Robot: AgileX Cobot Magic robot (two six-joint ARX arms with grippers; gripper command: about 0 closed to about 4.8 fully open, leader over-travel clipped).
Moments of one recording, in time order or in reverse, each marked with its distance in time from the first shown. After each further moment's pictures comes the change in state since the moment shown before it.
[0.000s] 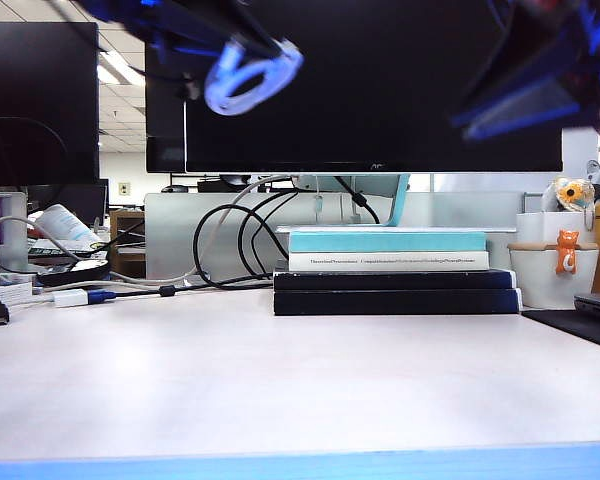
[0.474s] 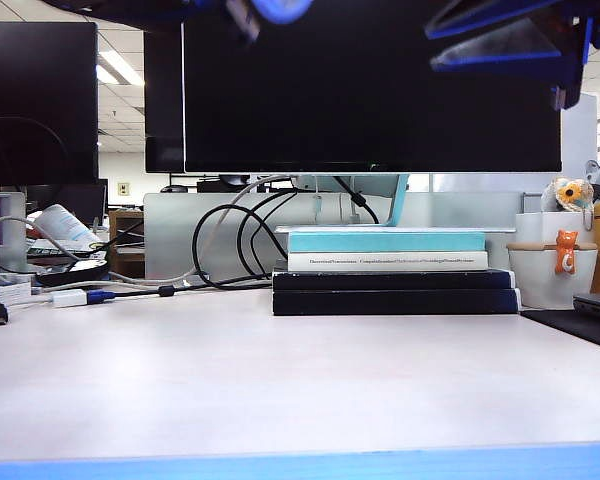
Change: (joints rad) left arm -0.071 0.015 -0.050 -0.184 0.544 0.423; right arm 0.002 -0.011 0.000 0.037 -0.336 -0.010
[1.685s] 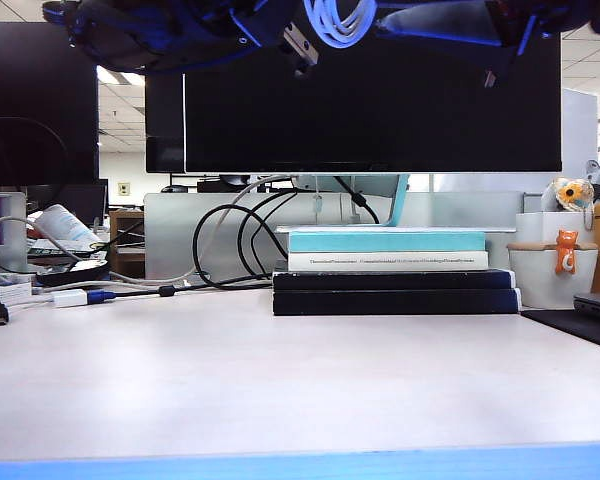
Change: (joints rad) left arm -0.095 0.063 -0.100 0.249 0.040 0.033; right arm 0.137 0.015 -0.090 0.377 -0.006 -0.019
